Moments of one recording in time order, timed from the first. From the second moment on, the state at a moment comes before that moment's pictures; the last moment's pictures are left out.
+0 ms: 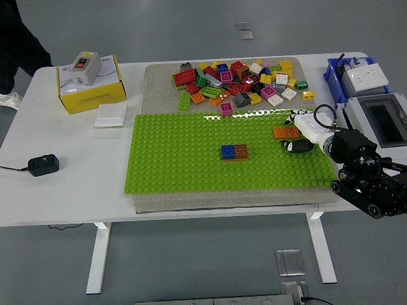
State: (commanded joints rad) left arm 0.03 0.16 -1.74 -0.18 2.10 -0.01 0.14; right arm 0.81 -0.29 0.36 0.75 -1.79 -0.18 -0.16
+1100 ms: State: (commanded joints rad) left arm 0.02 0.16 -1.71 -0.18 2.07 -0.01 0.13; right arm 0.80 -0.26 0.35 0.73 -1.77 -0.19 -0.15
